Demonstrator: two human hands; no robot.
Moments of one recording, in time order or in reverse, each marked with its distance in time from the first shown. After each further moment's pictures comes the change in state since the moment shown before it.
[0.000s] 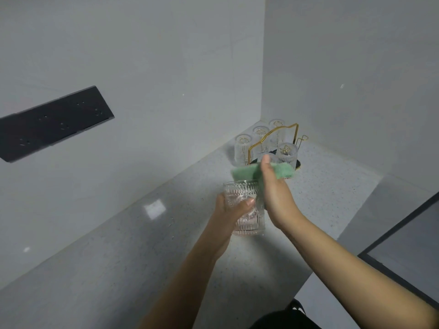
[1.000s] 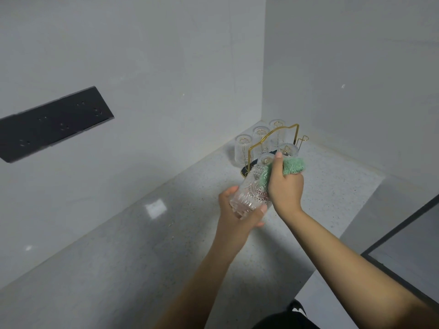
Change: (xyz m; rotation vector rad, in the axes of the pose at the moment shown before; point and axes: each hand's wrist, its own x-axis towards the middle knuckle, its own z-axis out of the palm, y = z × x) left_hand -0.004 -0.003 0.029 0.018 0.112 0.111; right_hand 0.032 0.015 -0.014 -0.167 0.468 -0.301
